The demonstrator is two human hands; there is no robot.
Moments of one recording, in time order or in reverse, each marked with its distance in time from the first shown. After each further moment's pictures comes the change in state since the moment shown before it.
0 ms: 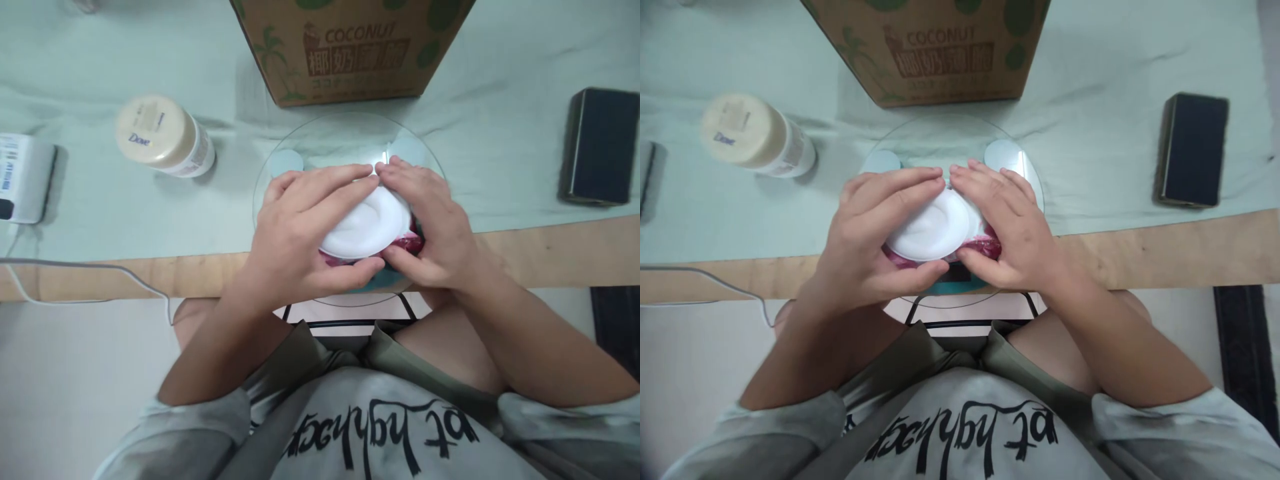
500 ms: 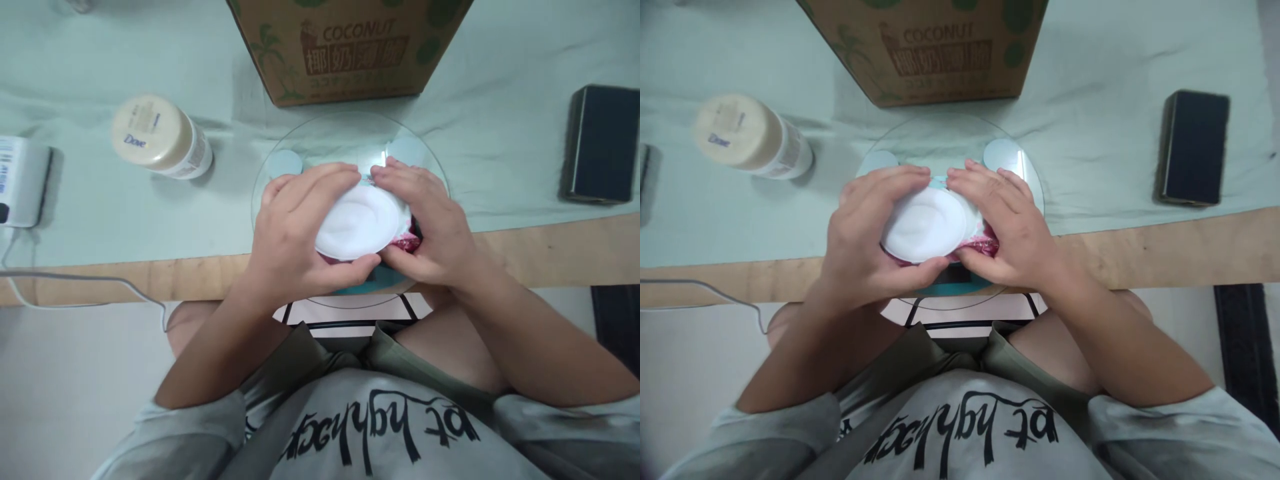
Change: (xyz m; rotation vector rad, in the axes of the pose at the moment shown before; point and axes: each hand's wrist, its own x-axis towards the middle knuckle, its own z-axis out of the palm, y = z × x) left_hand -0.004 -0.008 0.016 -0.067 0.133 -0.043; right_hand 0.000 0.003 0.005 0.107 0.005 0.041
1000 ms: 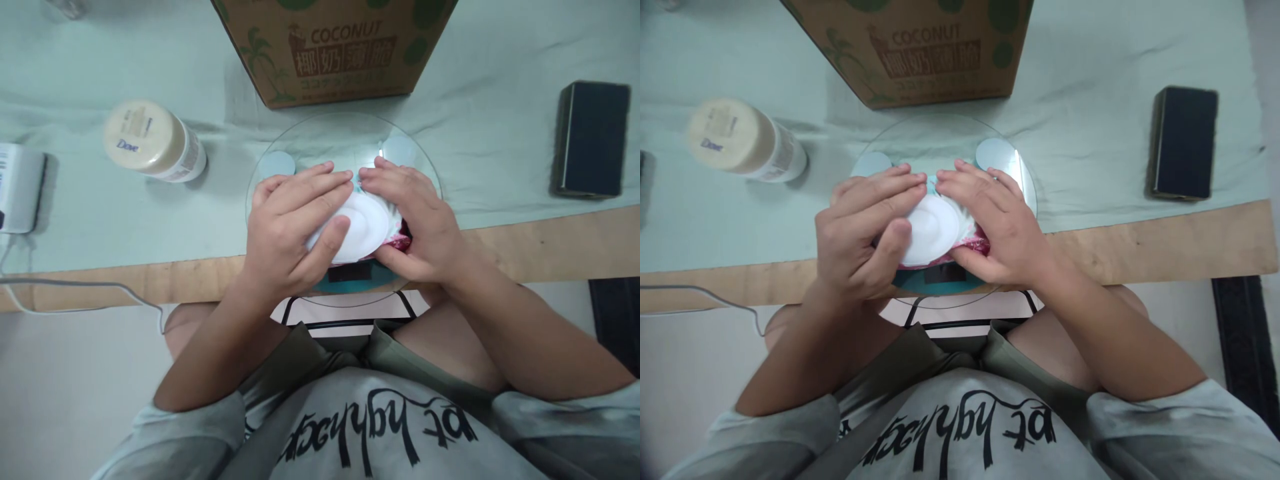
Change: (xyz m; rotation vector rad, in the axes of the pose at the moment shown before) left_hand -0.002 -0.003 0.001 -0.043 0.050 0.019; right_hand 0.000 0.002 0.004 -0.053 0.020 -0.022
